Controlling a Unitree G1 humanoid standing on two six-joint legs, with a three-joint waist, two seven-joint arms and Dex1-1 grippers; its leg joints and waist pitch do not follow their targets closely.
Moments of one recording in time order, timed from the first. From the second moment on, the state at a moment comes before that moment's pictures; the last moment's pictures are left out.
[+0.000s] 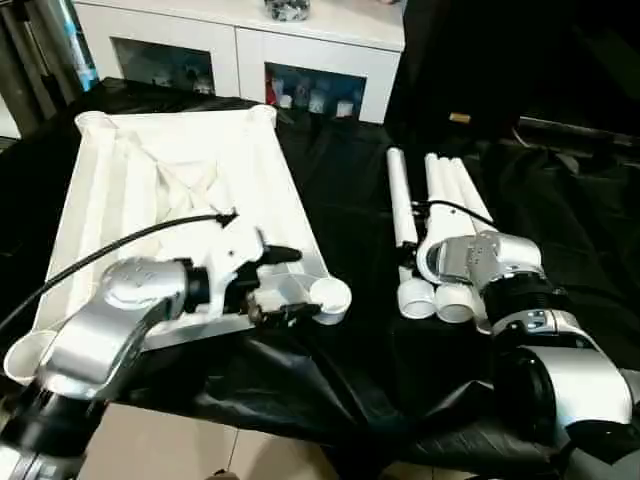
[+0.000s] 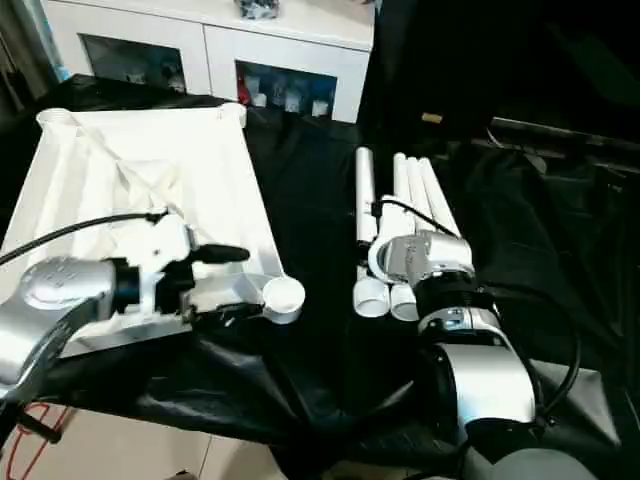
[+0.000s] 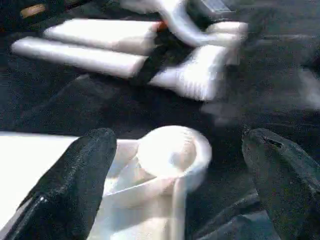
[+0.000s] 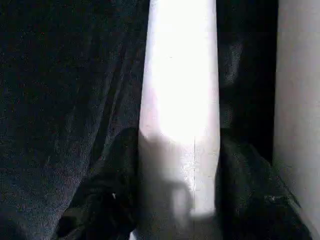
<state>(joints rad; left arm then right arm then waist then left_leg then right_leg) -0.41 0.55 -0.20 -0.06 -0.24 0.46 -0.93 -0.91 -0.14 -0.27 0.92 0.26 0.85 0.01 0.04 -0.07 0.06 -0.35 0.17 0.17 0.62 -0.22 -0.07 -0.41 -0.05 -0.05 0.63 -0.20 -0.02</state>
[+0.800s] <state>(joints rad) -0.86 -0.01 0.21 0.31 -0.73 0.84 -0.53 -0.49 -0.21 -0.19 0.09 0.70 0.82 0.81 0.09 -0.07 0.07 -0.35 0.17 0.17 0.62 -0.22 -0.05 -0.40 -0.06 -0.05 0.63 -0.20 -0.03</state>
